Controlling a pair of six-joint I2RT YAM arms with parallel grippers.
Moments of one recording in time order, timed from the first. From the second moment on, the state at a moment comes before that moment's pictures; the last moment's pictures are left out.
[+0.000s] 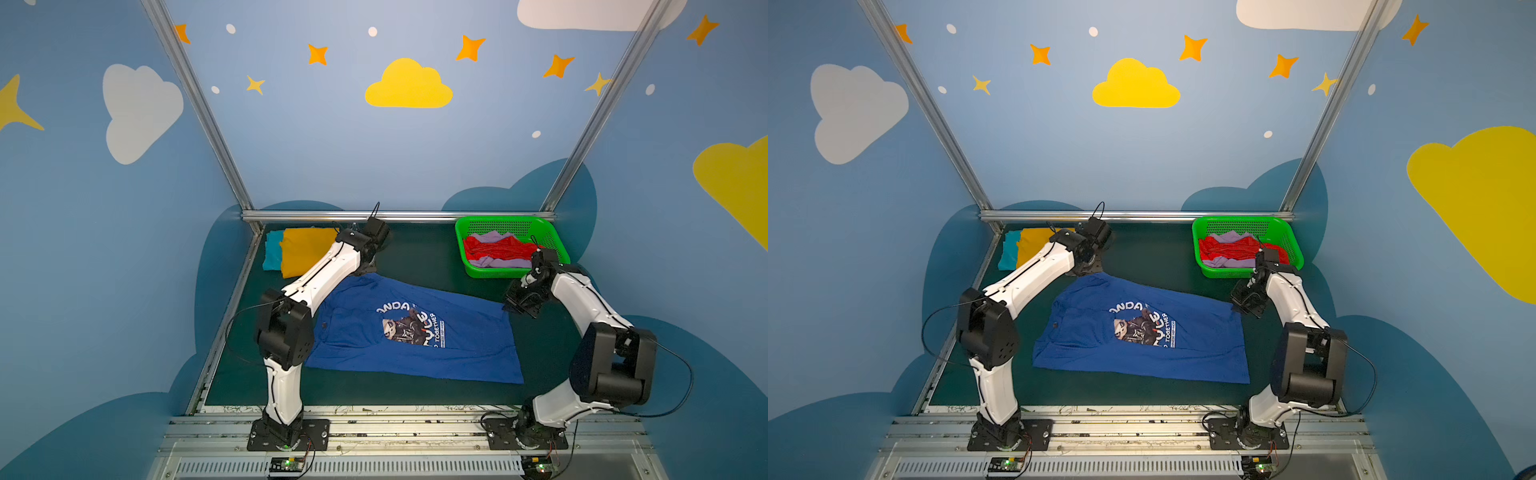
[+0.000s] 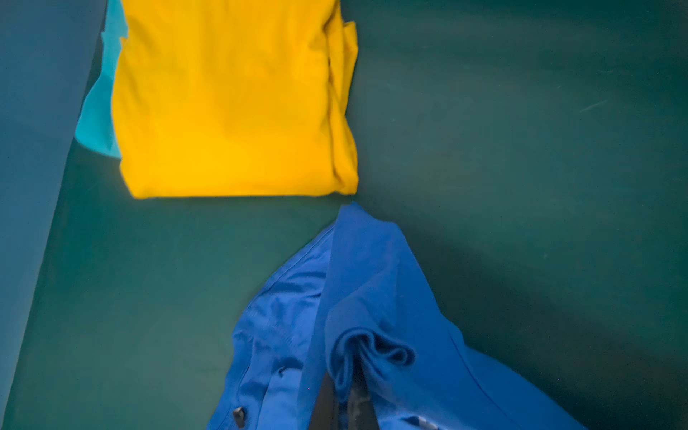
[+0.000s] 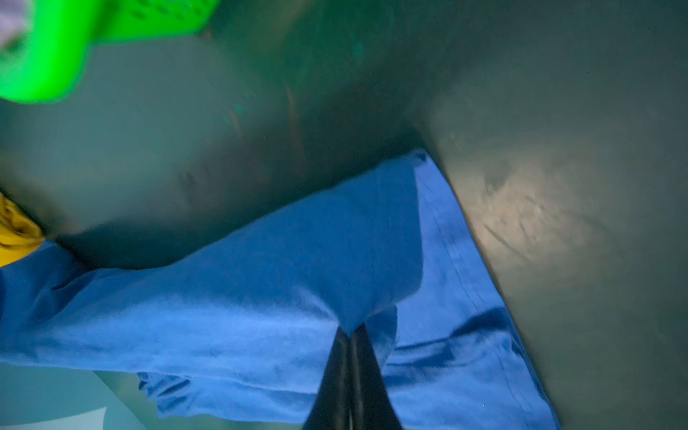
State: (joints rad) left arm -0.49 1.91 1.73 -1.04 -0.45 -0.65; right arm -0.09 1.57 1.16 -0.99 -0.28 0.49
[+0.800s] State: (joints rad) left arm -0.63 1.88 1.43 -1.09 -0.40 -0.79; right arm -0.08 1.62 1.17 -1.19 -0.11 0.39
